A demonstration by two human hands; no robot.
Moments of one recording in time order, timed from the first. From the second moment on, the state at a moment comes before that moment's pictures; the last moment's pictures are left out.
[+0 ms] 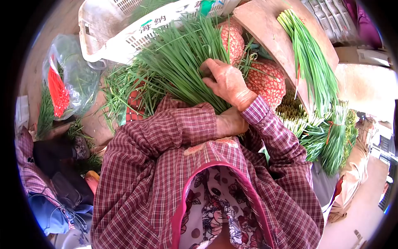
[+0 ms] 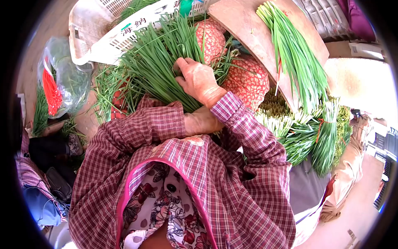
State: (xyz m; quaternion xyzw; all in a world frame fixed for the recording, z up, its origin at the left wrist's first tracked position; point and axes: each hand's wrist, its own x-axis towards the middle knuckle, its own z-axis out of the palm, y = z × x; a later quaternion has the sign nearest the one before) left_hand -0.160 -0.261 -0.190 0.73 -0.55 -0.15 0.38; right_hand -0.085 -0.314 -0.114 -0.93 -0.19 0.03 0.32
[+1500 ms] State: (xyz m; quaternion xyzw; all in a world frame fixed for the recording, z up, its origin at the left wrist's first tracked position) left_hand -0.163 -0.250 -0.184 0.74 -0.65 0.14 0.09; right_hand -0.072 -0.337 -0.099 -0.92 -0.30 0.04 0.26
